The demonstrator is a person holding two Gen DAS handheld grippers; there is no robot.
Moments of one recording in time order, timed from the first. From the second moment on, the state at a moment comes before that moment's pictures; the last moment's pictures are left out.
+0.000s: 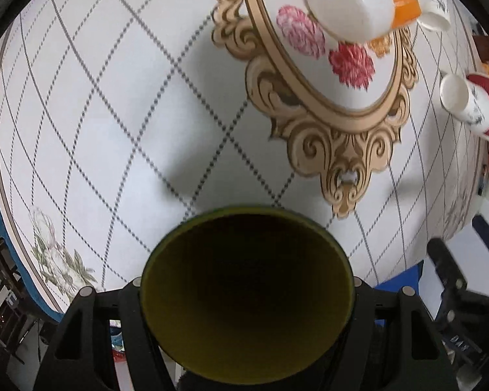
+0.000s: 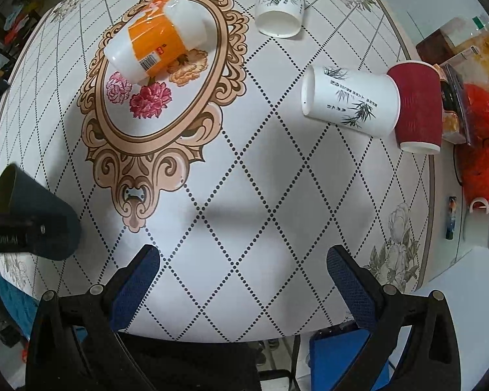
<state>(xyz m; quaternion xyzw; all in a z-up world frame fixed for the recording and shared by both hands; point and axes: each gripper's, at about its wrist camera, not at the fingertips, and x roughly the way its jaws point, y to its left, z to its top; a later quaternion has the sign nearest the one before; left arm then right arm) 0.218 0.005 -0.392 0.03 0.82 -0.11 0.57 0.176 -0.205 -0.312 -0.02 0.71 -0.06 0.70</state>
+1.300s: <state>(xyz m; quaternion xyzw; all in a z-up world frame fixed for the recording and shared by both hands) 0.269 -0.006 -0.362 0.06 0.76 -0.03 0.65 0.184 -0.213 -0.312 0.00 0.71 -0.06 0.71</state>
